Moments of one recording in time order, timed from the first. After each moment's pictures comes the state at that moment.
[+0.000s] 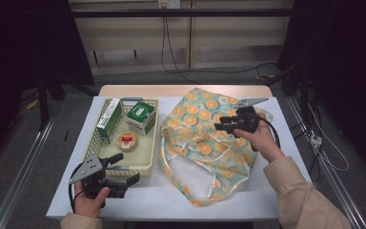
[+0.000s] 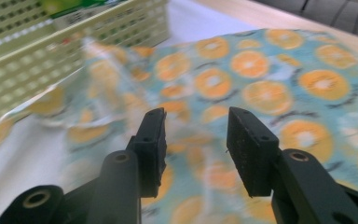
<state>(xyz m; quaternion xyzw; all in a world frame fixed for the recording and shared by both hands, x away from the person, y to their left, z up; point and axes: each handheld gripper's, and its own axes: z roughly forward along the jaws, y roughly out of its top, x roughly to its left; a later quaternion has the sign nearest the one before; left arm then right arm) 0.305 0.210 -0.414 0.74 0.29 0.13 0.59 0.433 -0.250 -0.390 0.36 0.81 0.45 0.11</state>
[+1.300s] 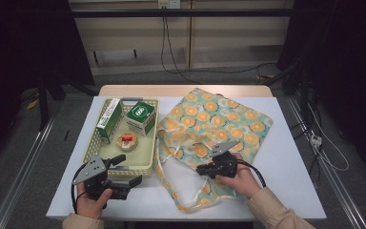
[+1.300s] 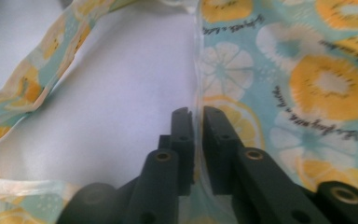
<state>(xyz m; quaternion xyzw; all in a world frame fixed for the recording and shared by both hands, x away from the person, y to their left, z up) 0.303 0.205 -0.415 0.75 0.28 0.13 0.59 0.349 -0.184 -0.456 0.29 0.87 0.41 0.03</state>
